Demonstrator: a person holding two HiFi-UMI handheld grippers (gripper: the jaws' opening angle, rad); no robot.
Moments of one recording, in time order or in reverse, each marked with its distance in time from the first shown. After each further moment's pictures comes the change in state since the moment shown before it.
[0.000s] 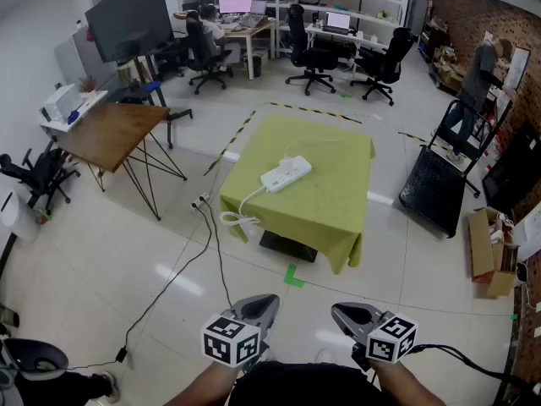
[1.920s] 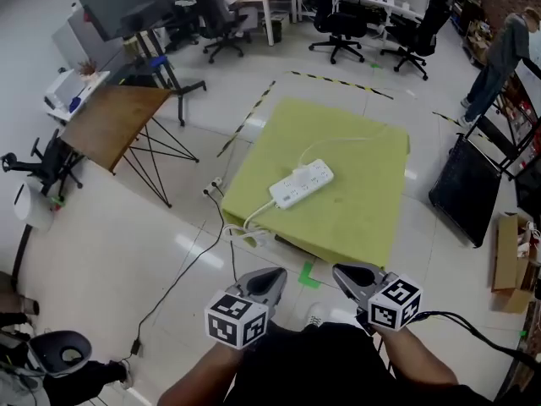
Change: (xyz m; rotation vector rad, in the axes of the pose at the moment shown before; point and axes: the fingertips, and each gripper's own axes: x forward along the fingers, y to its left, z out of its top) left arm 0.151 0.125 0.119 0.016 0.036 0.109; right arm 0.162 -0.168 0.135 -0.086 0.034 0.115
